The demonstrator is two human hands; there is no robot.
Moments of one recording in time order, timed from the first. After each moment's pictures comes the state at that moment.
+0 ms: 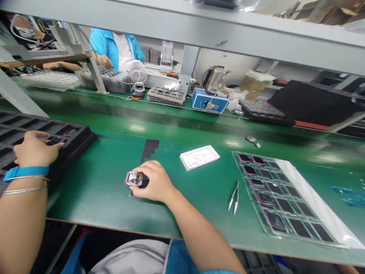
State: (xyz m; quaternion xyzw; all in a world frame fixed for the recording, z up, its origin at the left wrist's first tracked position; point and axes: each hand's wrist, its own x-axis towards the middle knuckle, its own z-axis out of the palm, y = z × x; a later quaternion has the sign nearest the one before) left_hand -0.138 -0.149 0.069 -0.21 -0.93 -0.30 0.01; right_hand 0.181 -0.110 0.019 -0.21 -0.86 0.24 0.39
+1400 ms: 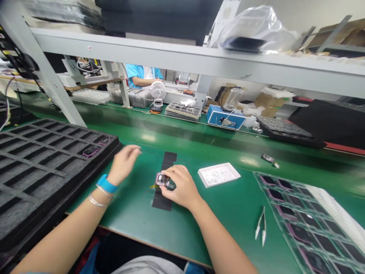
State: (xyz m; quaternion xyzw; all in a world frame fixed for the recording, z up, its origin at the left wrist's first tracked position) left_hand -0.044 -0.125 0.047 -0.51 -0.66 -0.52 -0.18; right_hand 0.184 -0.089 0.032 -0.18 -0.90 0.09 0.40
